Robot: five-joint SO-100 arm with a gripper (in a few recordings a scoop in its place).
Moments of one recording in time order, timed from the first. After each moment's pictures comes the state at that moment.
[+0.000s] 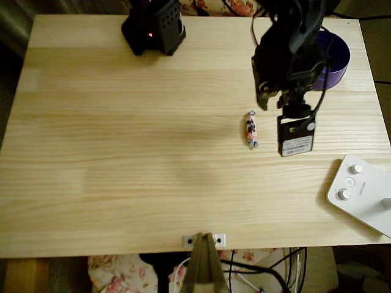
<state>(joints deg) -46.7 86.4 86.2 71.8 47.1</state>
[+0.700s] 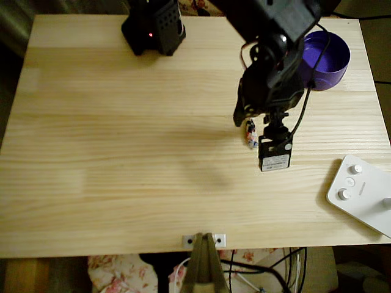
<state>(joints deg) -42.5 82.1 92.9 63.2 46.2</state>
